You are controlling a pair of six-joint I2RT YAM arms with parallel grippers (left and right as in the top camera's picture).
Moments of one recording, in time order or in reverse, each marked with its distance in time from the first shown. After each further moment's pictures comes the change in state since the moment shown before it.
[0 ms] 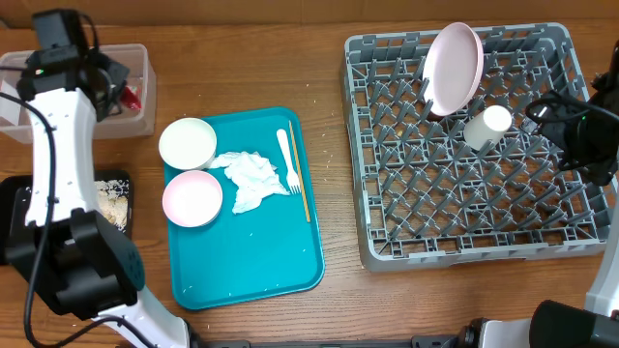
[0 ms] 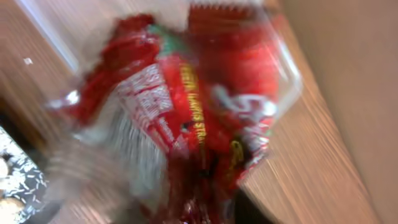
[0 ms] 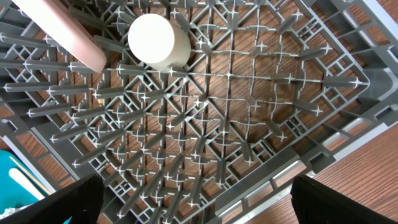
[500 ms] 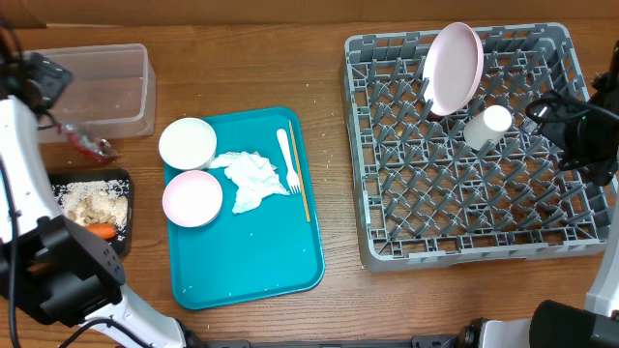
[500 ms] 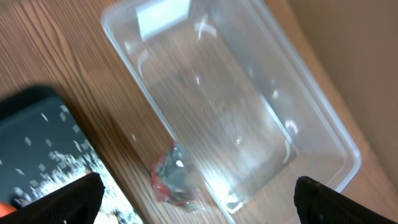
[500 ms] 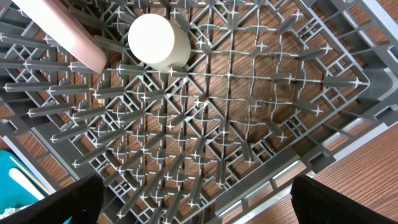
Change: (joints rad) left arm 0.196 0.014 0.129 -0.065 -0.058 0.226; right arm 0.000 0.000 0.000 0.000 -0.001 -0.001
